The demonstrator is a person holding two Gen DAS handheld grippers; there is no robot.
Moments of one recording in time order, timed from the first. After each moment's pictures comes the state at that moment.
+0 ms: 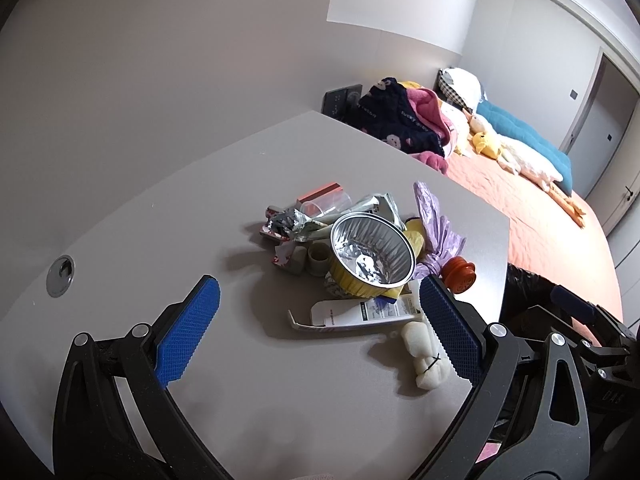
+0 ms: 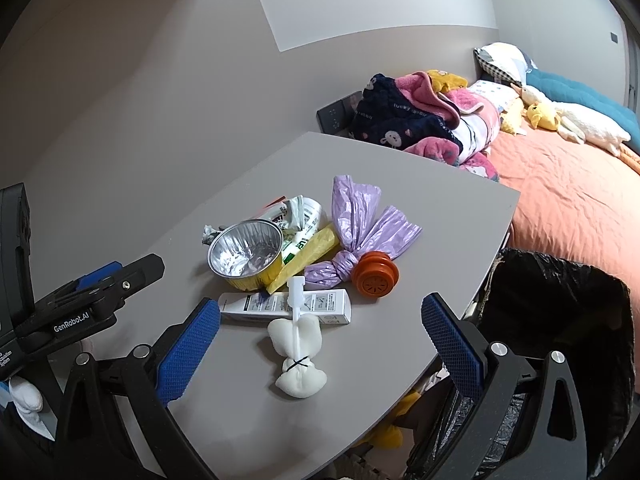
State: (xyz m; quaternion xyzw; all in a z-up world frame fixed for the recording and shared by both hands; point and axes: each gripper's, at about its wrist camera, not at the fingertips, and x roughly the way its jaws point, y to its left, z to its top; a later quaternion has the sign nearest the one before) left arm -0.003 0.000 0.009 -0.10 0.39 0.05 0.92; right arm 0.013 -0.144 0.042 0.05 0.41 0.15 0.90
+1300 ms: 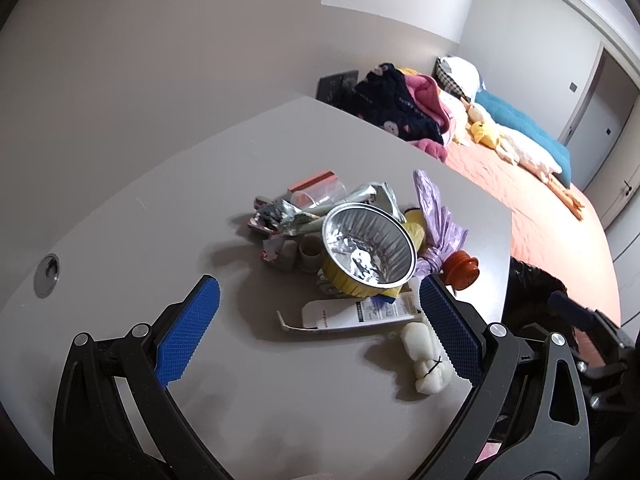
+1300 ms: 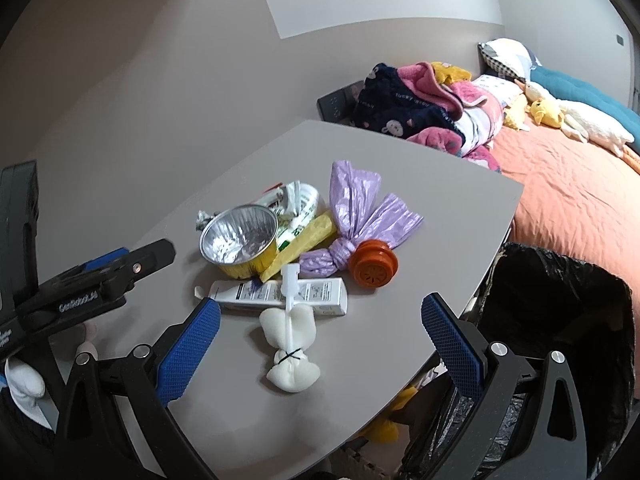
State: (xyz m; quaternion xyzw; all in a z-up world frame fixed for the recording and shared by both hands) left arm 0.016 -0.007 -0.006 -0.10 0.41 0.04 0.91; right arm 0.015 -0.144 0.029 0.04 0.43 0.15 0.89
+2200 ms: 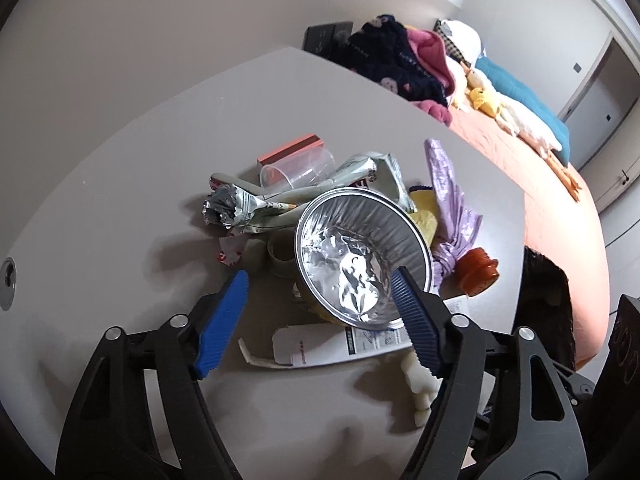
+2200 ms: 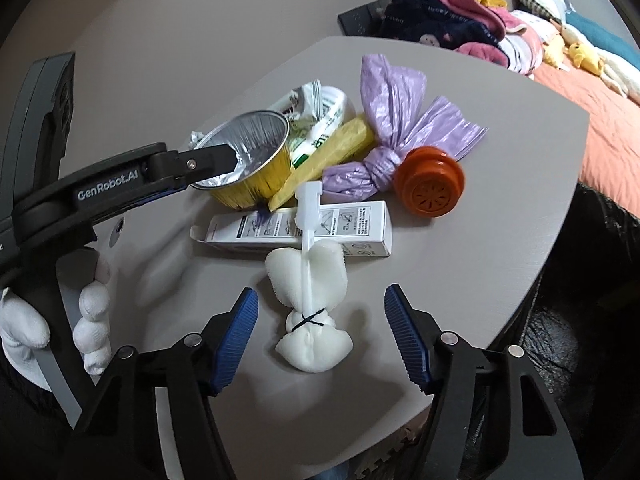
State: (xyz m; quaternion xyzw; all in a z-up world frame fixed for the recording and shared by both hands) left arm 0.076 -0.007 -0.046 -0.11 0.48 0.01 0.87; right arm 0.038 -0.120 -0.037 0.06 0.54 0.20 0.81
